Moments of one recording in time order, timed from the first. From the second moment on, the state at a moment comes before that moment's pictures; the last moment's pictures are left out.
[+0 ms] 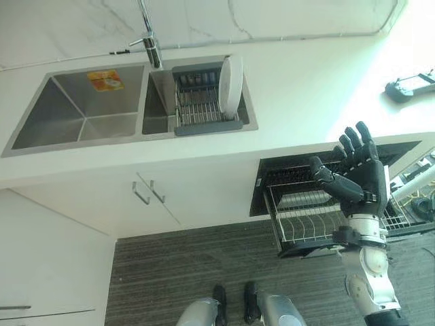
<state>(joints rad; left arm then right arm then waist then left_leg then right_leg) 0.14 0.19 -0.06 1.11 -0.22 0.08 0.17 0.00 -0.40 0.08 -0.02 0.56 -0.46 -0.18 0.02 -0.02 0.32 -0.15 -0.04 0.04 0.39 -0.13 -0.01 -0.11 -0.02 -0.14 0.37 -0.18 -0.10</state>
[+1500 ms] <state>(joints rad) 0.12 0.20 -0.16 1.12 -0.02 0.08 0.21 -0.41 -0.48 0.11 -0.06 0.51 -0.26 -0.37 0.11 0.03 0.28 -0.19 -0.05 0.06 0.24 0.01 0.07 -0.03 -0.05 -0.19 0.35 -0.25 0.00</state>
